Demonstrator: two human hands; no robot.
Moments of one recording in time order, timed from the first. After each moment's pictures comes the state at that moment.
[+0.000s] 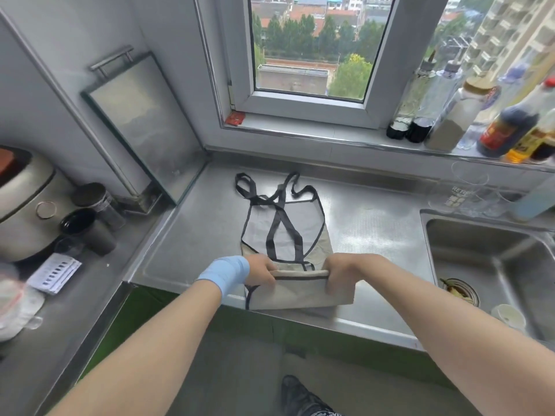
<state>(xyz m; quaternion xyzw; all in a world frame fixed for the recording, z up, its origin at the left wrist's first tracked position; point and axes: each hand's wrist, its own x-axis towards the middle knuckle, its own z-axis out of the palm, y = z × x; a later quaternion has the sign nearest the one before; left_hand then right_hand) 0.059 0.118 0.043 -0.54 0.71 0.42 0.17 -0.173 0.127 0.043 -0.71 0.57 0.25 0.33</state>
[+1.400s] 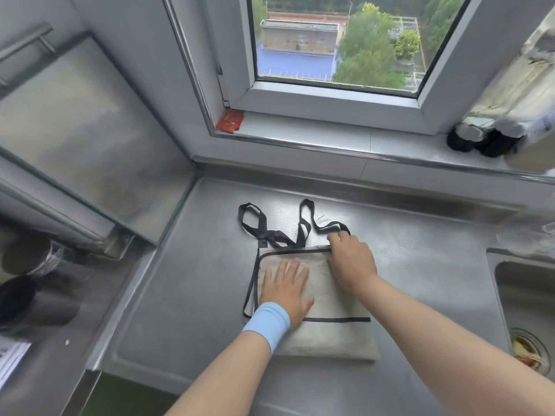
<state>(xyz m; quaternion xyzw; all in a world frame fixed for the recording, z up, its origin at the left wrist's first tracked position) 0.012 -0.026 -0.081 -0.55 0.80 0.19 0.13 -0.167 -0.076 -0.068 -0.74 0.67 0.05 0.03</state>
